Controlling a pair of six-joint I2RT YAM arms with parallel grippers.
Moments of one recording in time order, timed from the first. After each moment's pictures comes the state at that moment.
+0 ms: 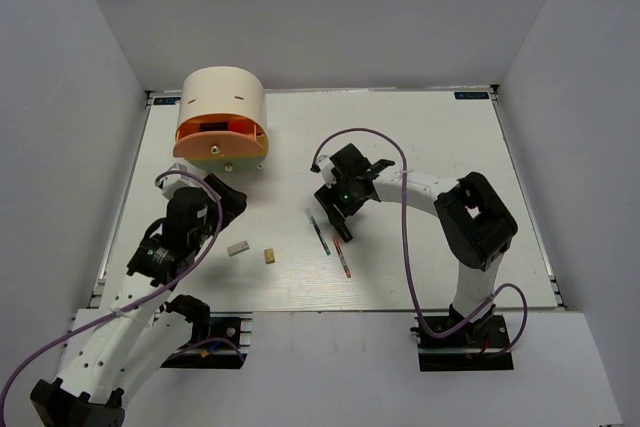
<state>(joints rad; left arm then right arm) -0.40 0.66 0.67 -0.57 -0.28 -0.90 0.72 1.85 1.20 -0.43 -0.19 -0.11</state>
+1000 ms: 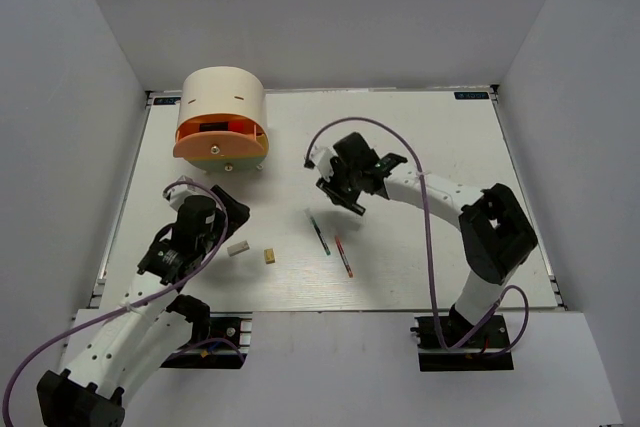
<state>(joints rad) -0.40 0.67 0.55 -0.54 -0.27 -0.96 0.74 1.73 1.20 -0.43 -0.16 -0.39</state>
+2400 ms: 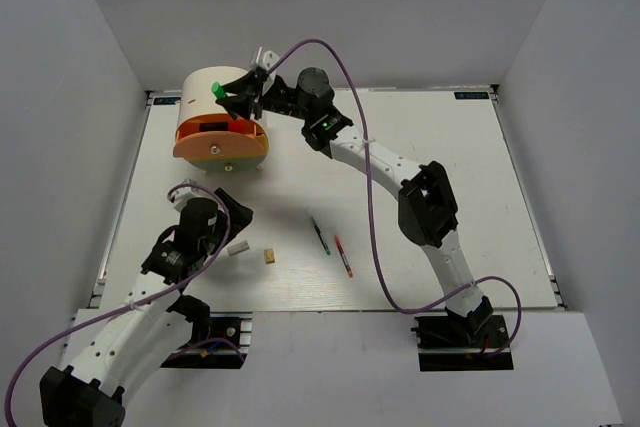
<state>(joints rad) -0.40 0.67 0.50 -0.49 -0.23 -0.97 0.80 2.24 2.08 0.50 -0.64 -0.03</state>
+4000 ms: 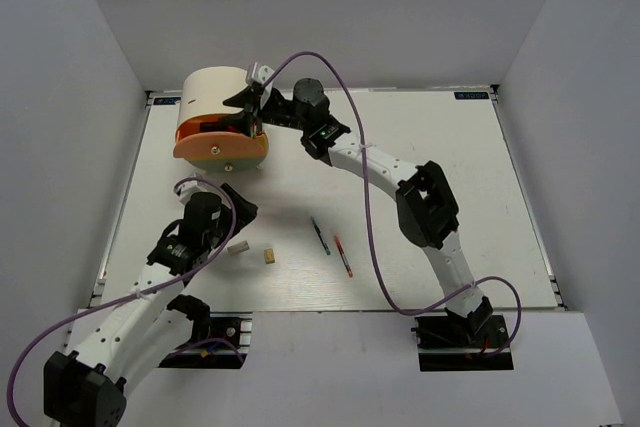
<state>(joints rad) -0.40 0.74 0.50 -0.40 -0.20 -0.93 0.81 2.26 2.00 0.49 -0.65 -0.06</state>
